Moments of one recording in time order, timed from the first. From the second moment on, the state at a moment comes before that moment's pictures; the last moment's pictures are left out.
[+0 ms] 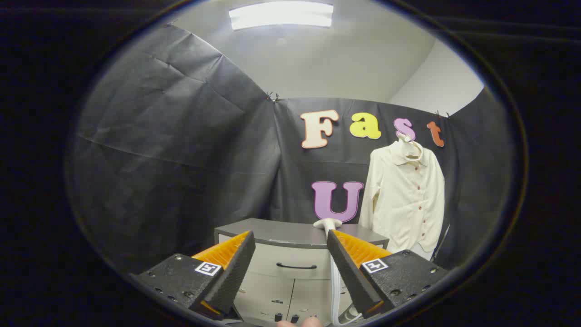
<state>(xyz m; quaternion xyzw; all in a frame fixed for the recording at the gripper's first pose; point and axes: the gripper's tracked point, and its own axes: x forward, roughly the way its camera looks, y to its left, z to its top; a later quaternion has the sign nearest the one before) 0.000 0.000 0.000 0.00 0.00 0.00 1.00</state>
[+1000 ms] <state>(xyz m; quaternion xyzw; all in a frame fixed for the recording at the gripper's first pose) 0.007 -0.007 -0.014 0.00 0.02 0.00 1.00</state>
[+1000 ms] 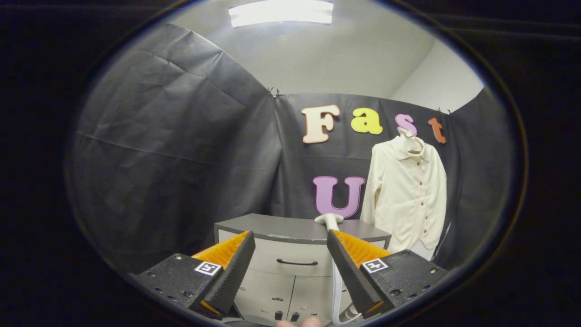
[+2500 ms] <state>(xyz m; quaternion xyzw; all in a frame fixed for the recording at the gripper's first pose) 0.218 -0.082 -0.095 0.02 0.11 -0.02 0.99</state>
